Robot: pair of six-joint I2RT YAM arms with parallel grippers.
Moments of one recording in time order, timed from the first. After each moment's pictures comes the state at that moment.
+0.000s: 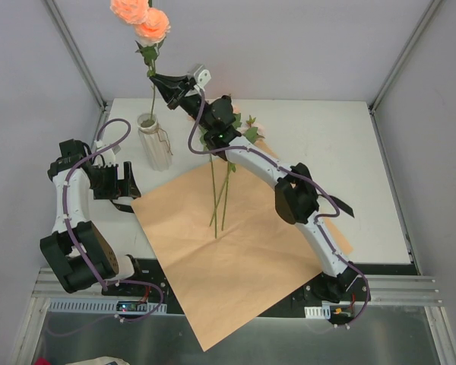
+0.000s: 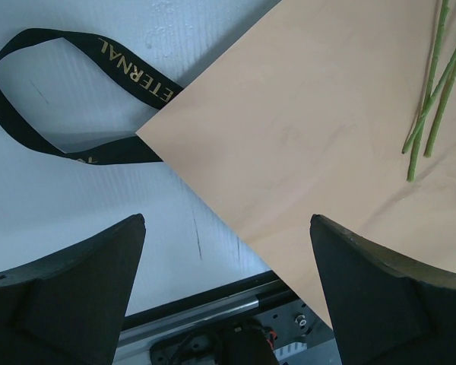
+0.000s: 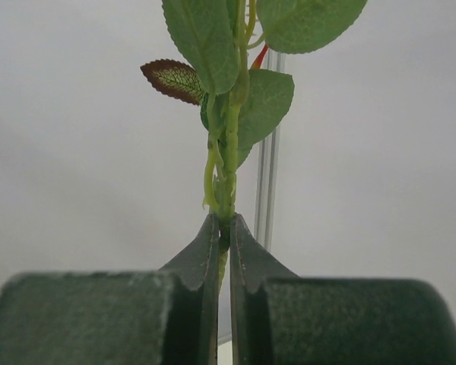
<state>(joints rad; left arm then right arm) 0.43 1.31 1.06 -1.01 0.54 0.32 0.83 2.41 2.28 0.82 -0.20 0.10</state>
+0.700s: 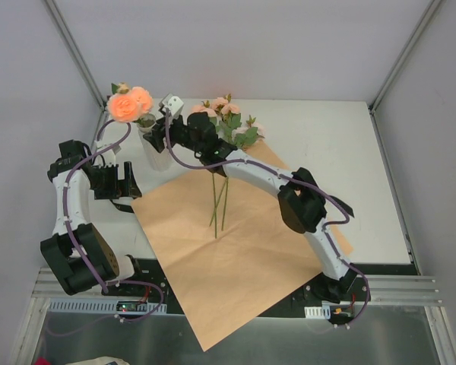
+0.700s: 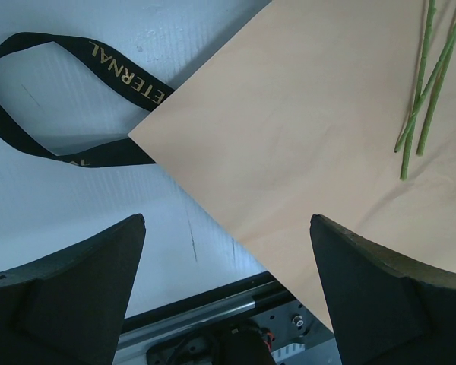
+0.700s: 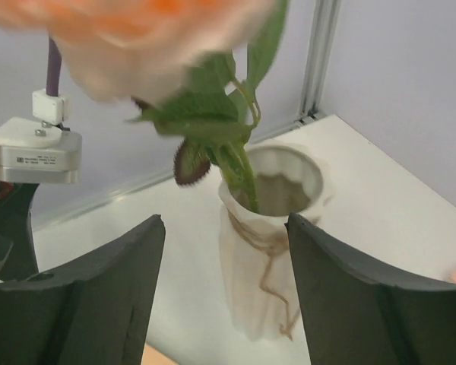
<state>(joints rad) 0.43 1.30 1.06 -1.02 0.56 0.32 0.93 2.30 2.01 0.35 -0.17 0.04</state>
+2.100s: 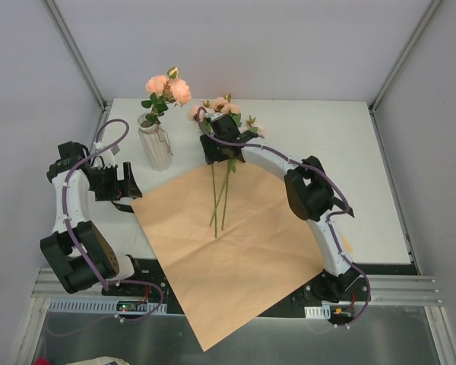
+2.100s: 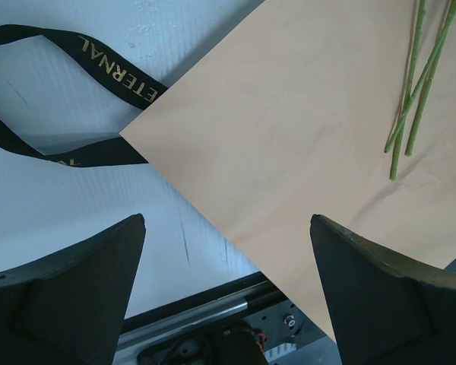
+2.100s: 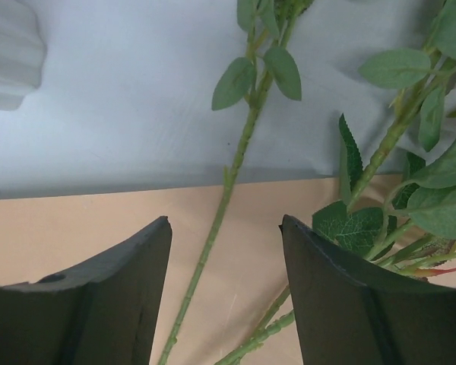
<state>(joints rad) 0.45 1.31 1.05 -1.02 0.59 0.31 0.73 2.29 1.93 -0.44 0.03 0.26</state>
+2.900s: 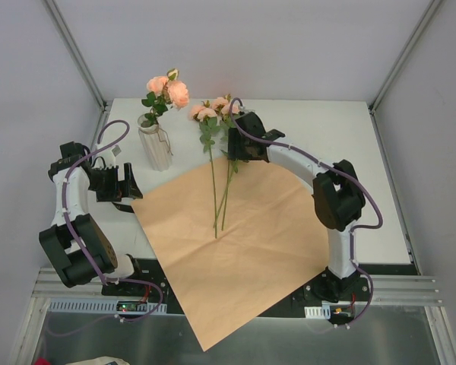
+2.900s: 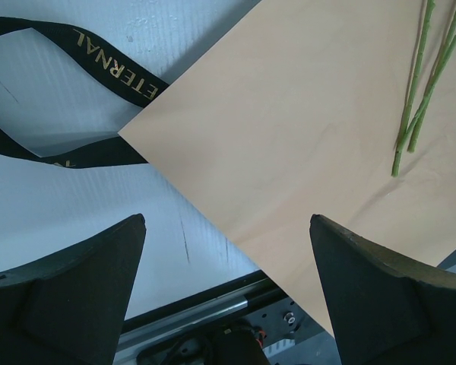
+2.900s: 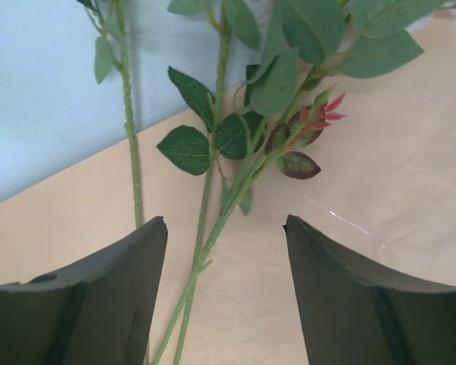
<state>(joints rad) 0.45 1.36 1.05 -1.02 0.59 0.32 0.66 2.01 1.63 -0.46 0.15 0.49</state>
